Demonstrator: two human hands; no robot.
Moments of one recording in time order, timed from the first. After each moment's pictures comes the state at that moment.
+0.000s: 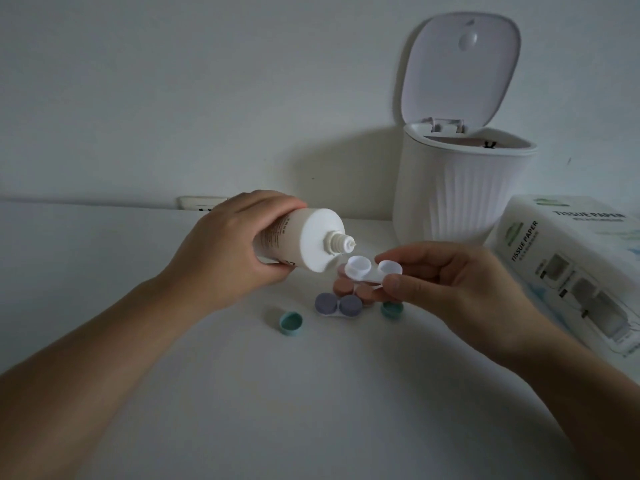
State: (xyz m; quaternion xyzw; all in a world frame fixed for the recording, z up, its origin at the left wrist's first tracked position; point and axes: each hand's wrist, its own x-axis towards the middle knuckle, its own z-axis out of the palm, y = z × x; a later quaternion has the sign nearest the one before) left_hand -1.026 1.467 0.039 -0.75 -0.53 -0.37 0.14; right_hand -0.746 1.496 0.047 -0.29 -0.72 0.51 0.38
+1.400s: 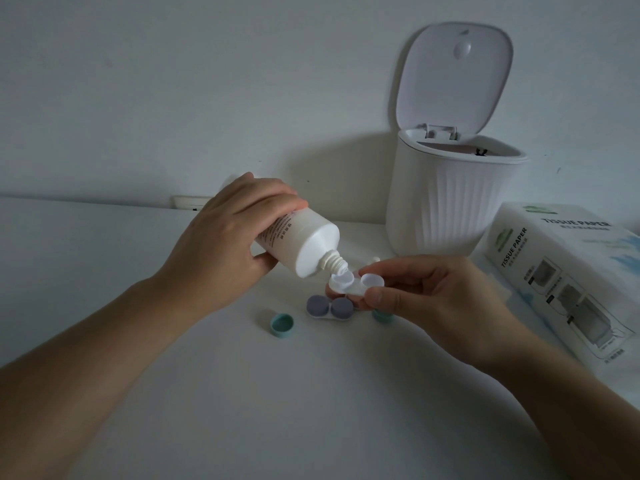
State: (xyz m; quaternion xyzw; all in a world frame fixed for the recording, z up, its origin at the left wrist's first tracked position) left_hand -1.023 1.473 0.042 -0.78 -0.47 -0.35 0.21; right_hand -0.749 1.495 0.043 -0.28 -0.76 0.46 0.36
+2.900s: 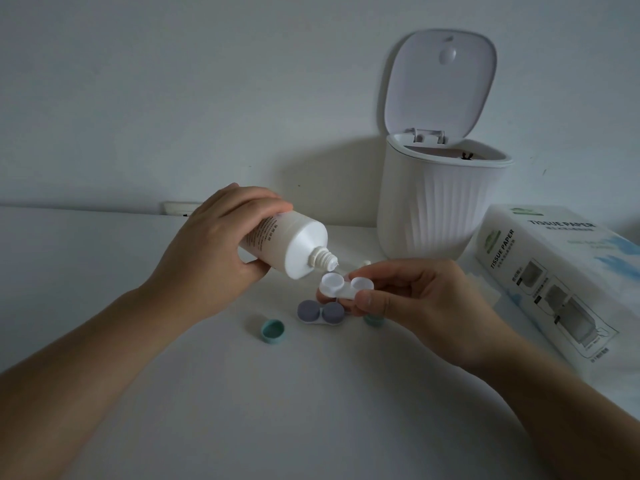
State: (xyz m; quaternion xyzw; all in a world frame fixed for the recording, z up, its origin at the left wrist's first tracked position) left_hand -1.018 1.470 0.041 -0.75 -0.51 -0.38 0.17; right_hand -0.748 1.500 0.036 -0.28 -0.74 0.49 0.36
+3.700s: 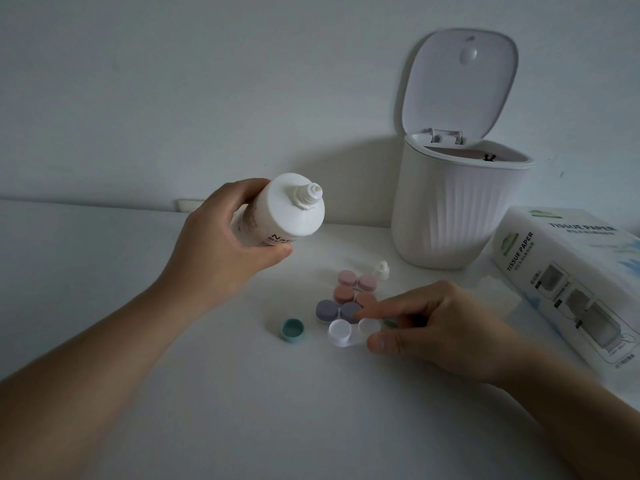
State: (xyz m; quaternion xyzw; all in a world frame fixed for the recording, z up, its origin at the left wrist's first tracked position) left_hand -1.028 1.462 0.039 -0.63 -0.58 -0.52 -0.01; right_hand -0.750 1.496 0.040 -0.28 -0.84 0.42 0.22
